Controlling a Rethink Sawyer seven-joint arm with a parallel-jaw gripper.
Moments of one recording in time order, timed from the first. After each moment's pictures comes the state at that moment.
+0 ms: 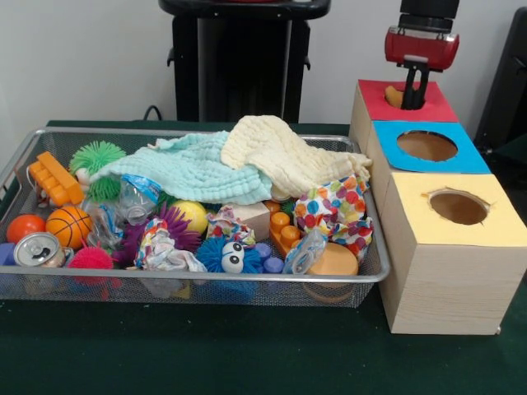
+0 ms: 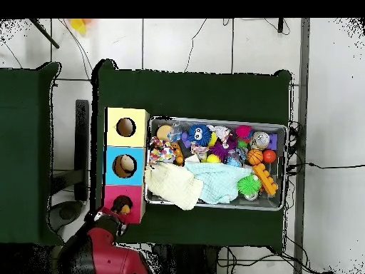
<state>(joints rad) 0.36 -0.75 -0.11 2.29 0.44 -0.21 2.11</state>
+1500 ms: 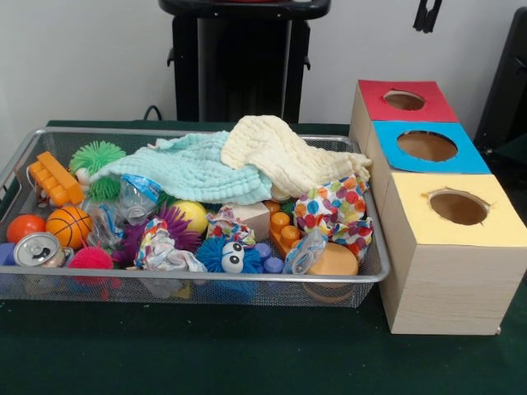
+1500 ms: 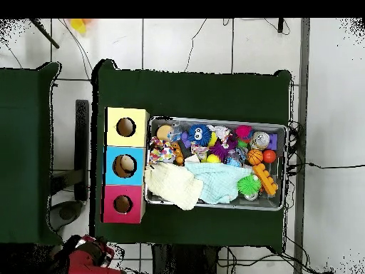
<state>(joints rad) 0.60 -0.93 -0.40 2.16 0.40 0.46 2.11</state>
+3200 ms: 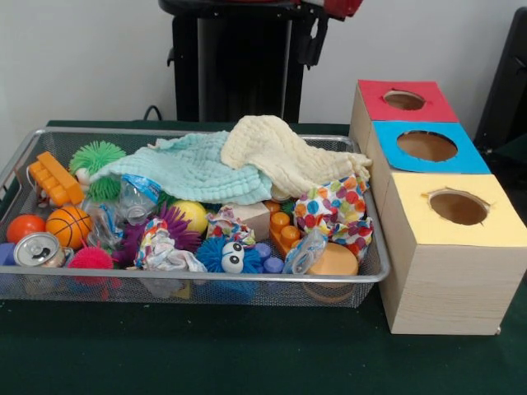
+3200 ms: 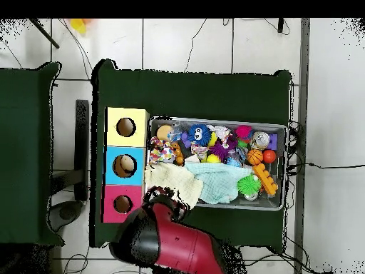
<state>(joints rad) 0.11 -0.93 -0.34 2.05 0.11 0.29 2.11</state>
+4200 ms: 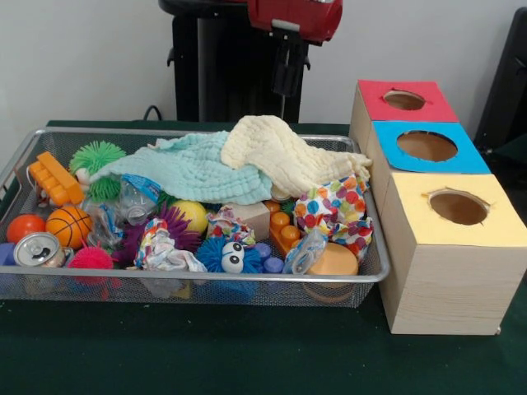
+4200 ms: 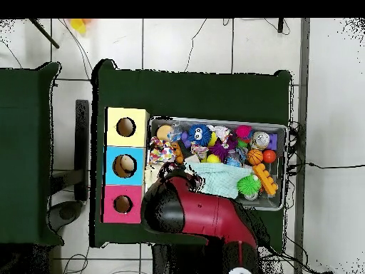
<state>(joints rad) -0.13 -0.91 -0.12 1.93 -0.11 0.29 2.11</state>
